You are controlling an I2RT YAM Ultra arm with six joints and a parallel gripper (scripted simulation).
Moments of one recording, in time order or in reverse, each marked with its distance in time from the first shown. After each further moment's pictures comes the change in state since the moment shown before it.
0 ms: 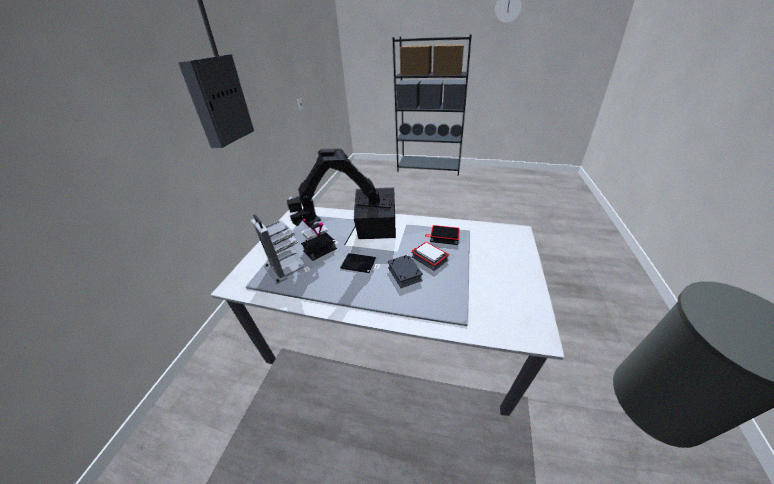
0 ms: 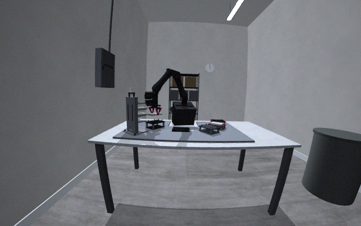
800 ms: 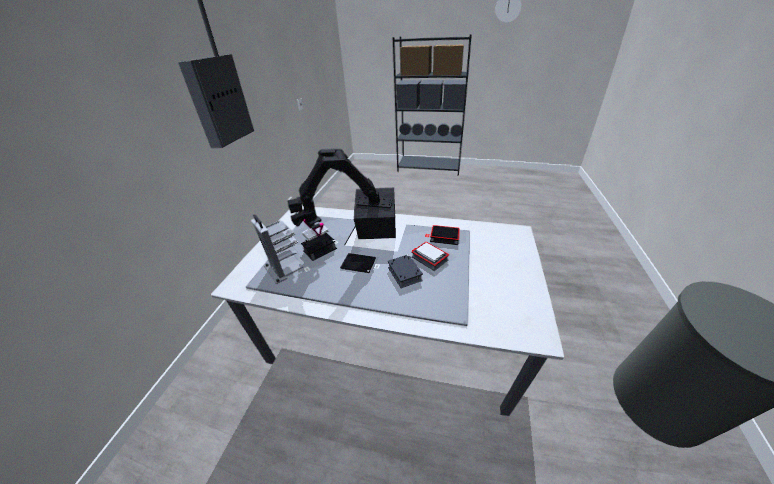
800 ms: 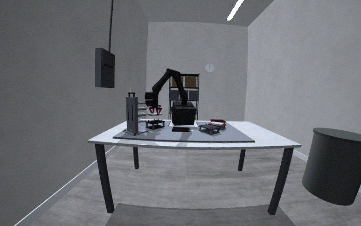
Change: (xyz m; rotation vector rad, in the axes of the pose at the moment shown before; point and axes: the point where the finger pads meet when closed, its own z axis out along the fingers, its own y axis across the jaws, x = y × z) arm 0.002 0.002 0.003 0.000 0.000 0.000
